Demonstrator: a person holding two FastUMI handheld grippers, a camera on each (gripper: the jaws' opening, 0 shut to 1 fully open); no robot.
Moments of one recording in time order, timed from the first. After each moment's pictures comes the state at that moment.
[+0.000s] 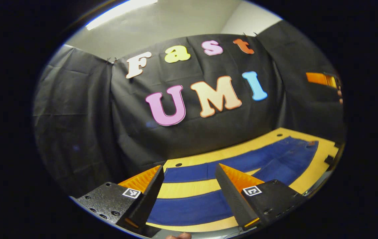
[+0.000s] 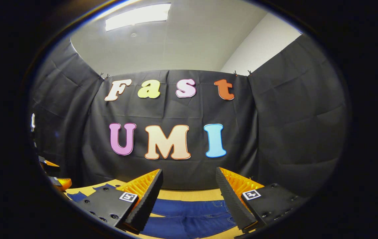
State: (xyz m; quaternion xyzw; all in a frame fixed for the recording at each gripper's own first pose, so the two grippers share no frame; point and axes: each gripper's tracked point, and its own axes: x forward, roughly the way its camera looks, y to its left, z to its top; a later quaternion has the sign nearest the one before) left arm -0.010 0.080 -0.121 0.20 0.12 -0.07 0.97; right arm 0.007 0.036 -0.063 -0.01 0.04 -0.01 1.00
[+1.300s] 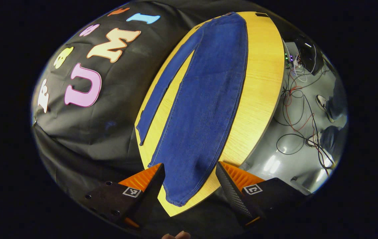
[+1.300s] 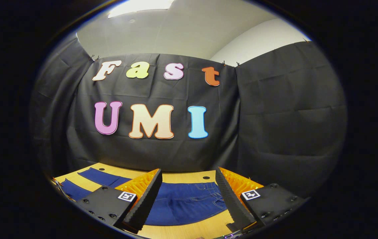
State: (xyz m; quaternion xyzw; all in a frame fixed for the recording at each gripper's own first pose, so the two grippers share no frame) left arm -0.039 0.216 -0.361 0.54 0.35 -0.25 0.73; right arm -0.048 0.016 -0.117 -0.06 0.09 -0.09 0.99
